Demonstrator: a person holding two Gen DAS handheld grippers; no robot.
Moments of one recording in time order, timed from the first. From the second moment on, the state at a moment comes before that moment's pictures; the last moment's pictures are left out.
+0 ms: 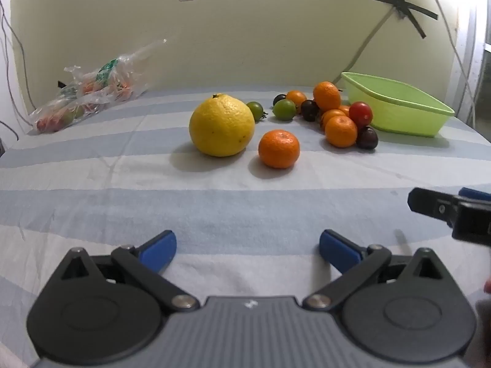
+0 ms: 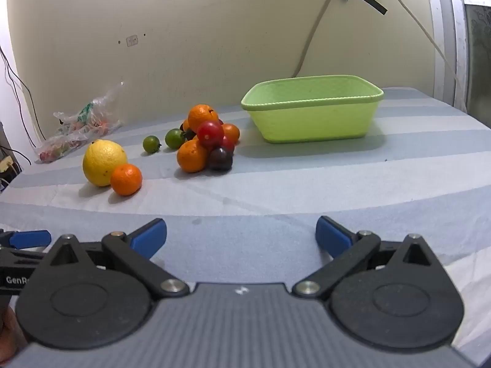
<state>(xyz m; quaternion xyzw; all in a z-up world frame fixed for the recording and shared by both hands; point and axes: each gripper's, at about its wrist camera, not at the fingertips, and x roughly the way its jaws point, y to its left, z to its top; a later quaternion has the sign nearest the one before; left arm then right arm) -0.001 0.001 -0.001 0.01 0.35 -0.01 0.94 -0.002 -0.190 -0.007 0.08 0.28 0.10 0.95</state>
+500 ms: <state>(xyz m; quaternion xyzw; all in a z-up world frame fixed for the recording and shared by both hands) -0.014 0.051 0.016 -0.03 0.28 -0.05 0.96 -0.004 -0.176 -0.004 0.03 0.27 0.14 0.95</state>
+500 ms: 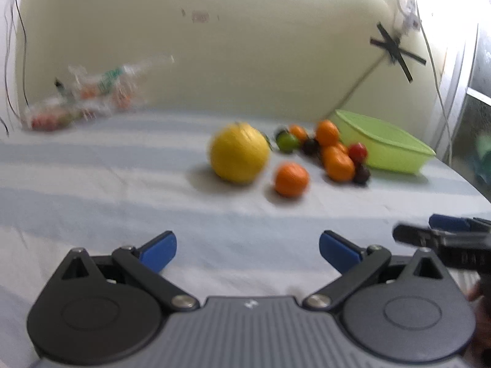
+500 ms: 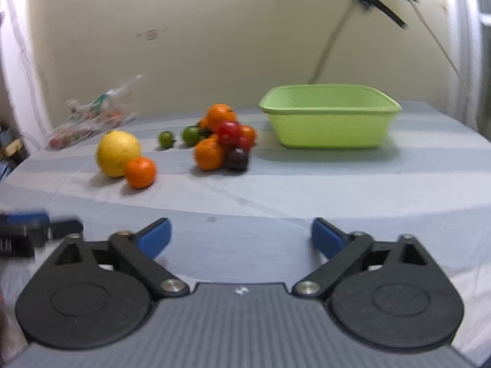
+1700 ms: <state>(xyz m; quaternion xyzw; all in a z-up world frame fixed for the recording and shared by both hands) 0.153 -0.025 0.090 -0.10 0.29 -0.24 0.92 0.100 -0.138 0.063 -0.12 0.17 0.26 0.94</state>
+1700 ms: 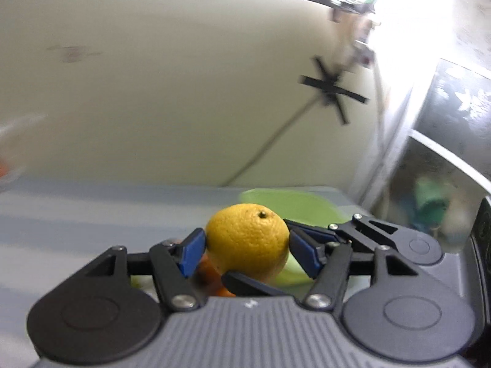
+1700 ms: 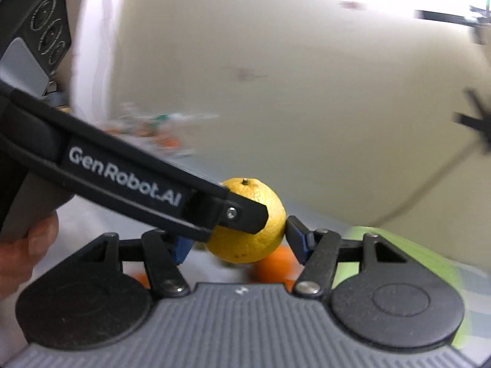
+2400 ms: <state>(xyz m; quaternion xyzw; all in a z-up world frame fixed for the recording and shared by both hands) 0.125 -0.095 0.102 -0.08 0.25 -0.29 0.92 0.099 -0.286 0.055 0.03 0.15 0.13 0.98</state>
